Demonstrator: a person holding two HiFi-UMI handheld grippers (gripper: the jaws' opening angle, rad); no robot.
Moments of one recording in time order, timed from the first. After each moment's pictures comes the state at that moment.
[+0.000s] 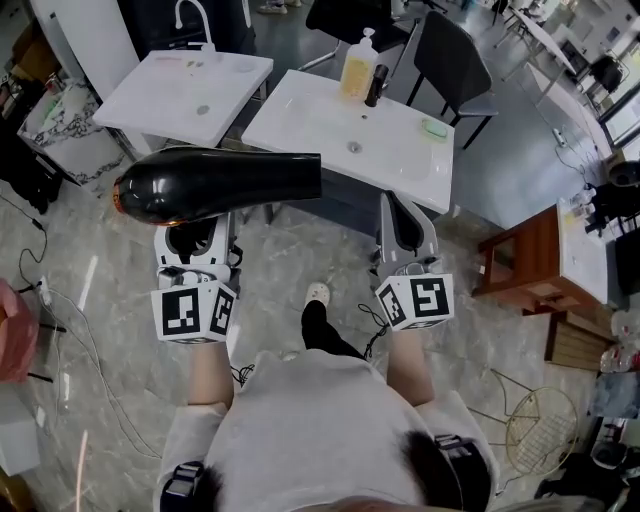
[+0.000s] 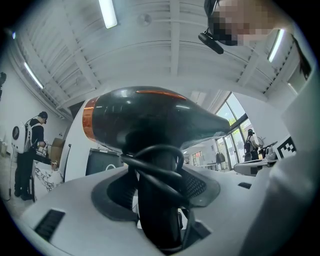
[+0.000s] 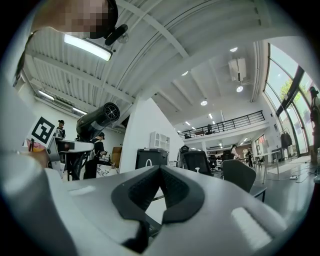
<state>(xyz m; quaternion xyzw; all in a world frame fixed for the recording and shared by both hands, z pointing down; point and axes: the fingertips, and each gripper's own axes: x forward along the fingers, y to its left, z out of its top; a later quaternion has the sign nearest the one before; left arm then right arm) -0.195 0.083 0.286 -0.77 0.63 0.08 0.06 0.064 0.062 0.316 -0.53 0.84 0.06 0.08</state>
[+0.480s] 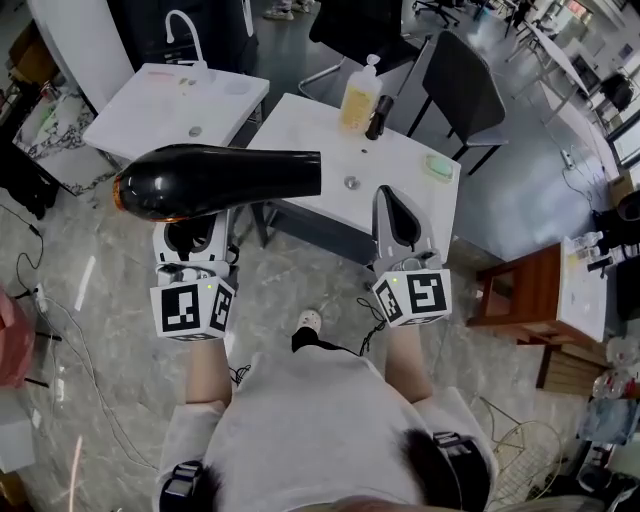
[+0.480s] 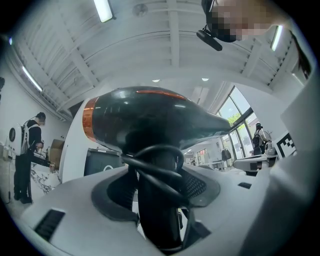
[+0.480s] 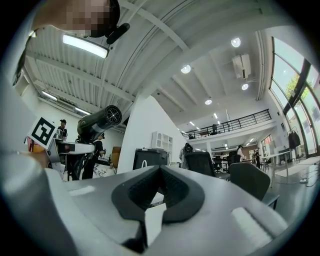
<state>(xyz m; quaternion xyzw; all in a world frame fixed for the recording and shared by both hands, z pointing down) -0.179 -0.061 0.278 -0.75 0.65 0.07 0.07 0.074 -0.093 0.300 -0.50 0.86 0.07 0.08</state>
